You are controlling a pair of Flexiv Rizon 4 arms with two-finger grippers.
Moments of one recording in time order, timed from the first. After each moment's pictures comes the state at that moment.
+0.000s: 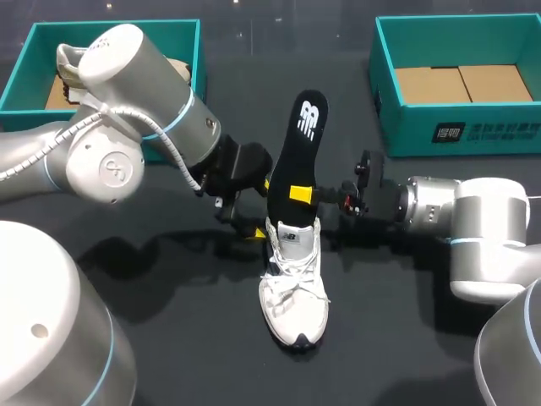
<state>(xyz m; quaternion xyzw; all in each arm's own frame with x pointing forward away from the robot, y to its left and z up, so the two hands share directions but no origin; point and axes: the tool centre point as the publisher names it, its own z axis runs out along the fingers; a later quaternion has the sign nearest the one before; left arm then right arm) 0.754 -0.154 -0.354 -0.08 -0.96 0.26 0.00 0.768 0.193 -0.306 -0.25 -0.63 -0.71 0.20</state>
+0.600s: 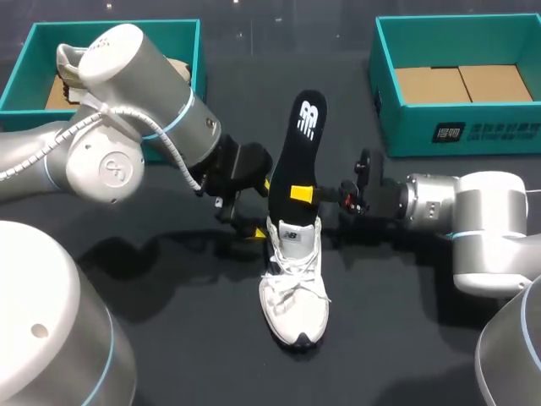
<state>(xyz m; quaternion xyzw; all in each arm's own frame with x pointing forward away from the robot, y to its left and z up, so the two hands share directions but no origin) 0.754 -0.154 -0.354 -0.08 -0.96 0.26 0.00 0.770 0.191 -0.309 -0.25 -0.63 -0.71 0.21</state>
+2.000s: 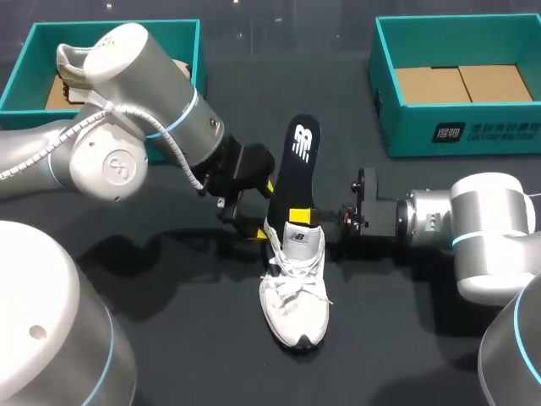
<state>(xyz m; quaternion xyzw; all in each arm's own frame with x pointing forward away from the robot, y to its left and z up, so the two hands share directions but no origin) 0.754 -0.158 -0.356 -0.08 -0.96 0.26 0.01 0.736 0.194 -0.336 -0.32 -0.64 -0.65 0.25</state>
